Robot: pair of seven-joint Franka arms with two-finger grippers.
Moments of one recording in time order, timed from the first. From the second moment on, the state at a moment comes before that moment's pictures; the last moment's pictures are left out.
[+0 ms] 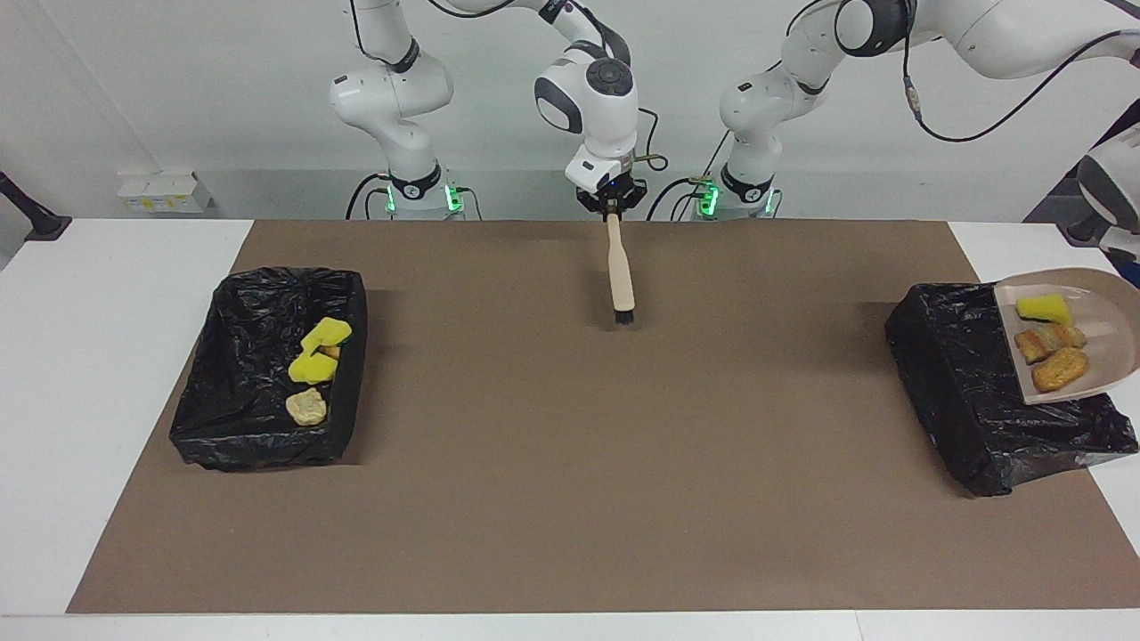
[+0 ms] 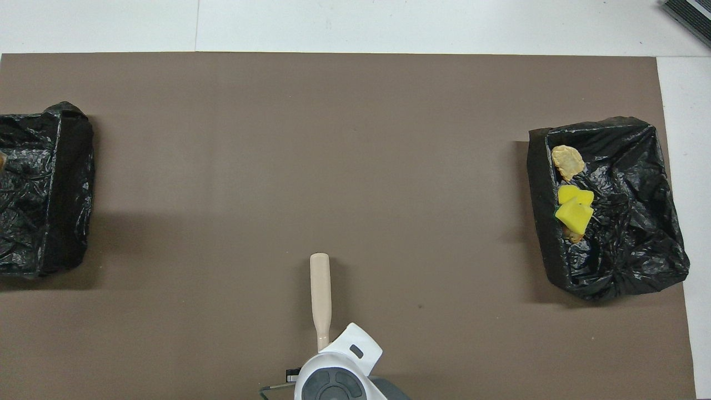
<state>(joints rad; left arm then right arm) 0.35 0.35 -0.03 -1.49 0.96 1.96 1.75 0.38 -0.02 0.60 -2.23 0.24 2.19 0.81</state>
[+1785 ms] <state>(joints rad) 0.16 0.16 -0.06 -1.63 0.68 1.82 1.43 0.38 -0.03 0.46 -2.19 0.24 2.26 0.92</state>
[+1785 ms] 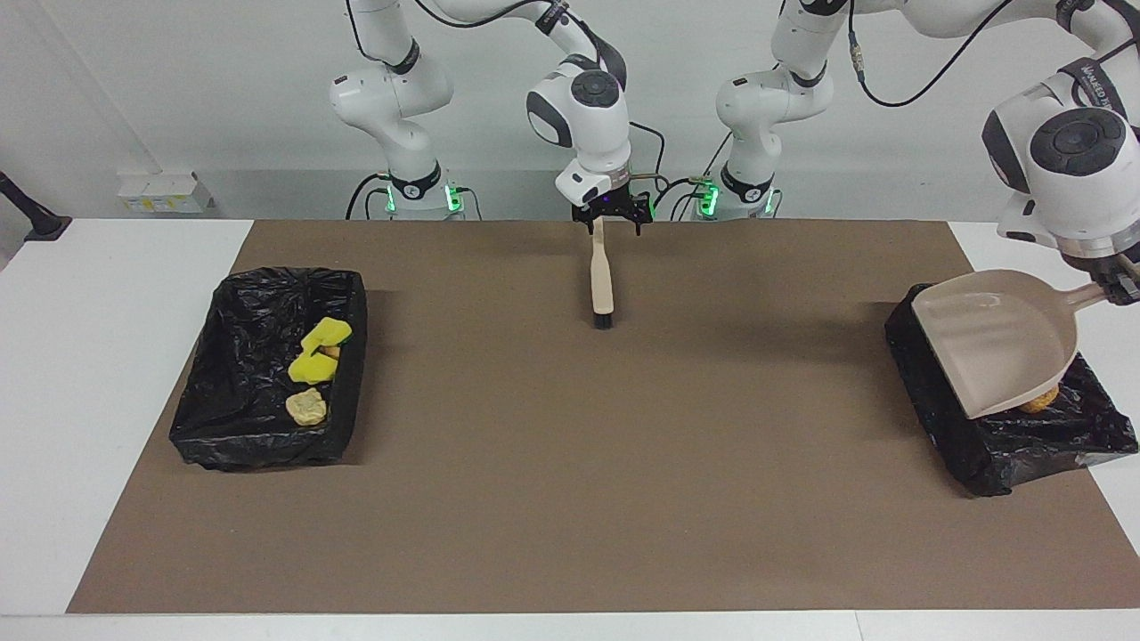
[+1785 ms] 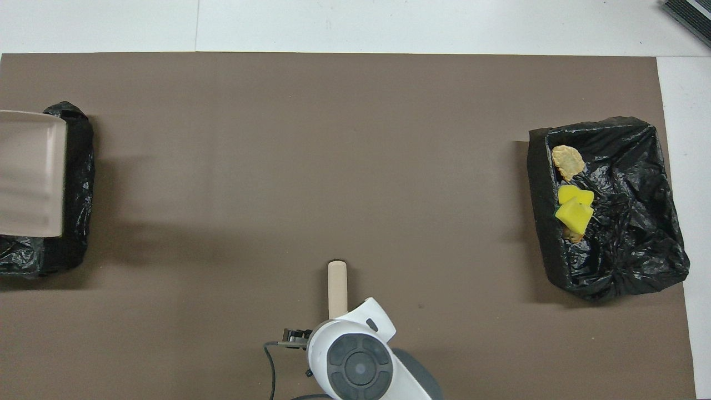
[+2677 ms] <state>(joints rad) -0.02 0.17 -0.06 -1.72 0.17 1.76 0.55 0.32 -0.16 0.03 -1.81 0.10 1.80 0.60</state>
